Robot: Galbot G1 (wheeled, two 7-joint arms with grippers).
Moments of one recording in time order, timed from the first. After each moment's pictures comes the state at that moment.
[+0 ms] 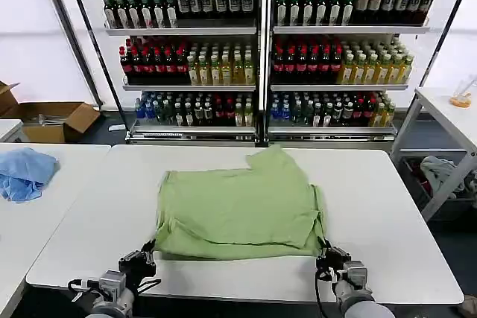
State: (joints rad) left arm 1.57 -1.13 -0.50 -2.11 -0.29 0.47 -0.16; right arm -1.55 1.14 0.39 2.09 0.38 -0.46 0.28
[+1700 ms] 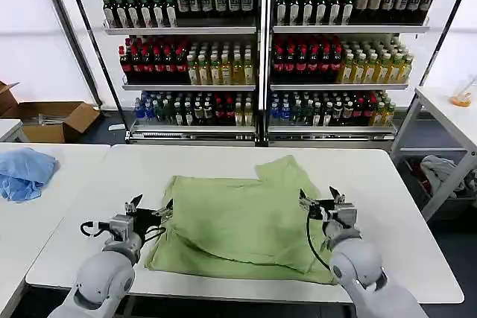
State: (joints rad) left arm 1.10 -1.07 -0.35 -1.87 -0.43 0.57 -0.22; right arm -0.87 1.11 0.15 1.74 0.61 -0.56 0.43
